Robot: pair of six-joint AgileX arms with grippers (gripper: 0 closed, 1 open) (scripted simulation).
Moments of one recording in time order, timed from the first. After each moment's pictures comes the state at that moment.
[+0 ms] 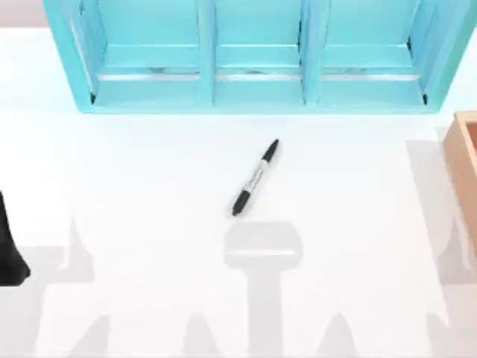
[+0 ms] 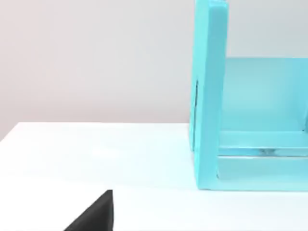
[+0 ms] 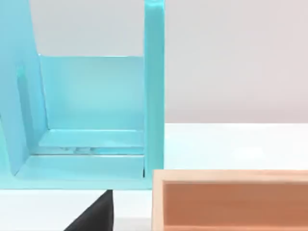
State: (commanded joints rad) left arm 0.00 0.00 0.00 0.00 0.00 0.00; right arm 0.00 0.00 0.00 0.00 0.00 0.00
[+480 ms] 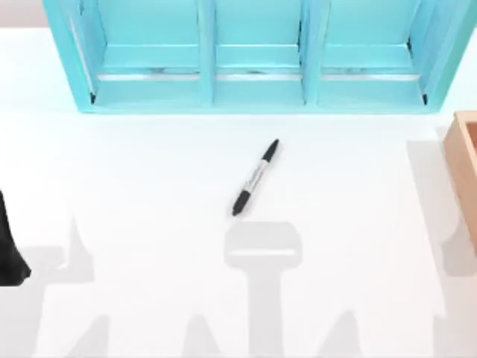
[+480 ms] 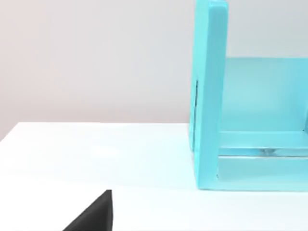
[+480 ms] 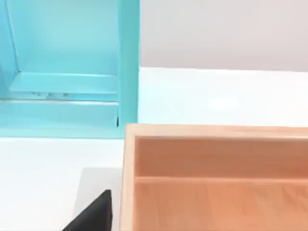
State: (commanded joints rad) left arm 0.00 0.00 0.00 0.00 0.00 0.00; right arm -0.05 0.22 0.20 -0.18 0.00 -0.05
